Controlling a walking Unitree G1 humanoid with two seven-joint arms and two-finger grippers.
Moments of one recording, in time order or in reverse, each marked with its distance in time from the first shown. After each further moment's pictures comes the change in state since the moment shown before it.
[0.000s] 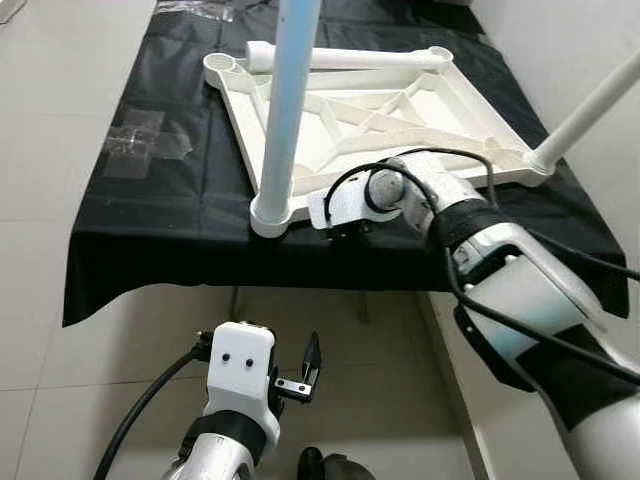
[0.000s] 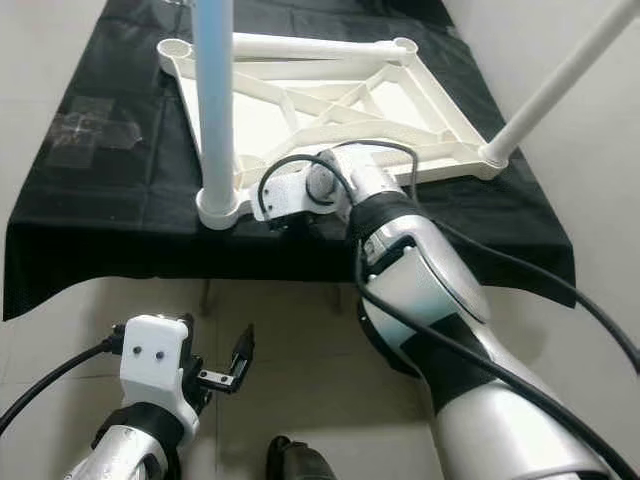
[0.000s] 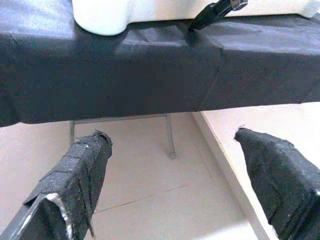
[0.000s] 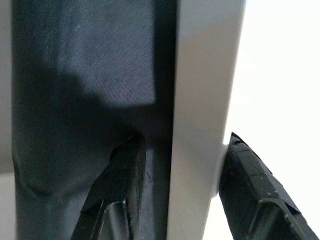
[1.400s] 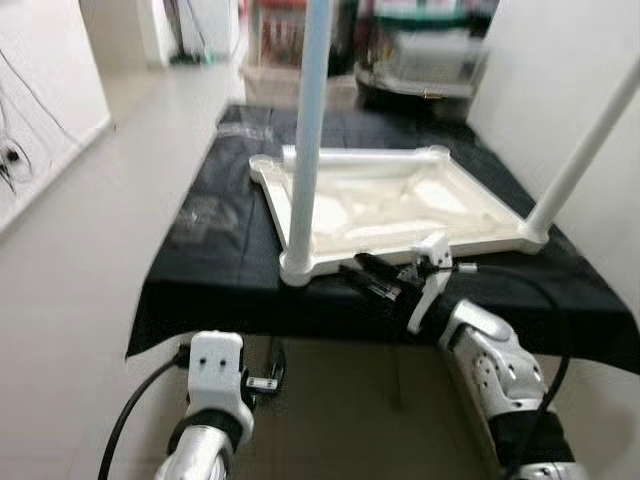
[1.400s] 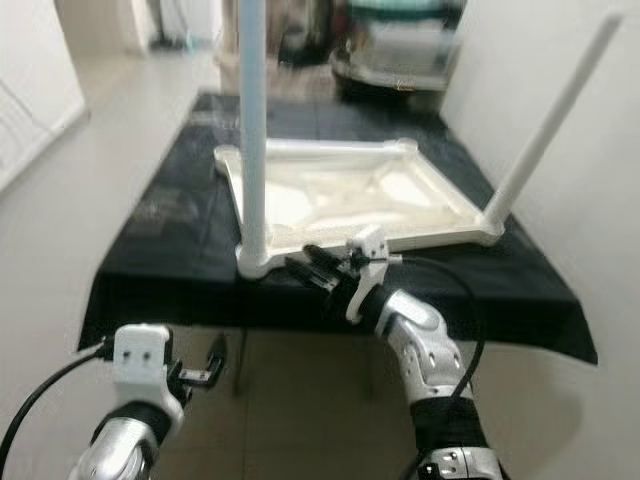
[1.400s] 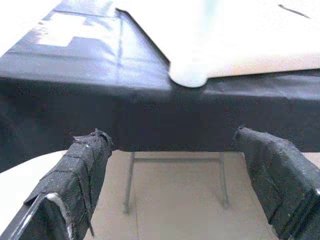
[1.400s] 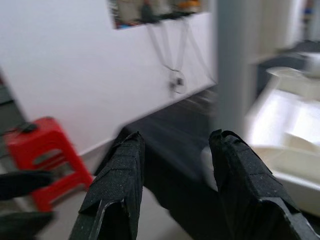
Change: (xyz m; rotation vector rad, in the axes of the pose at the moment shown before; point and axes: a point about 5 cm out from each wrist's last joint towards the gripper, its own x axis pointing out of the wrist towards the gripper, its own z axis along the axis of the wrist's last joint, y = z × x) left arm 0.031 0.045 -0.034 -0.018 0.017 0.131; right arm -0.023 0.139 -0.024 1.366 -1.004 -0.109
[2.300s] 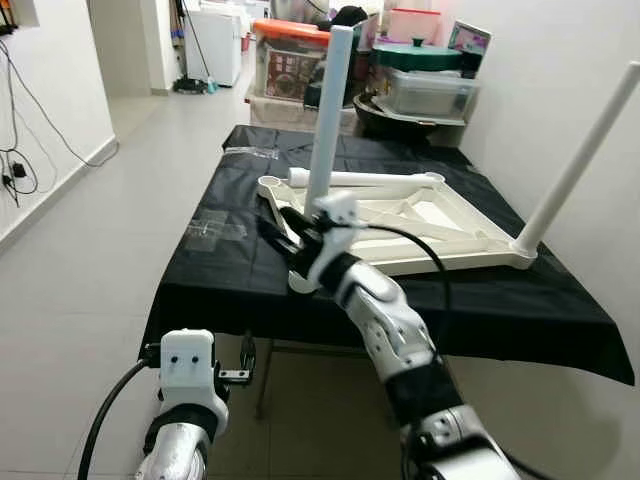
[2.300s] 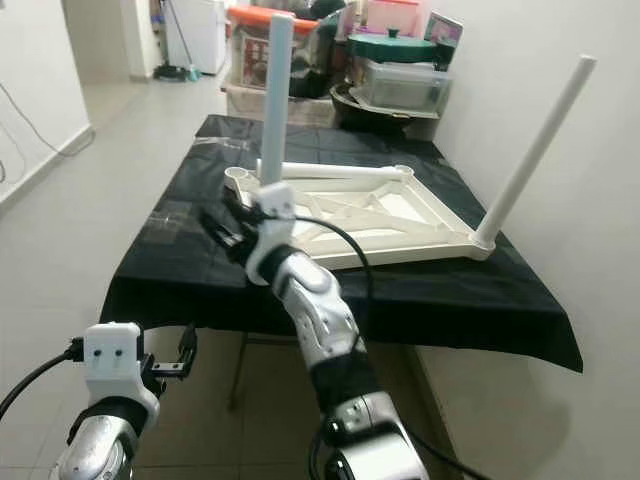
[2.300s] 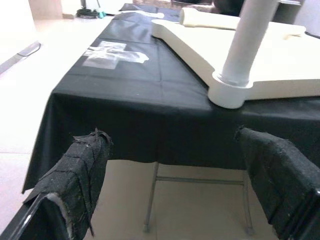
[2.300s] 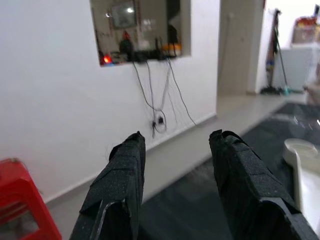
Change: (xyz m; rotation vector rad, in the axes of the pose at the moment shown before) left arm -0.002 0.018 0.001 0.047 -0.061 0.101; right arm 0.124 0.053 0.037 -0.055 -0.142 -0.112
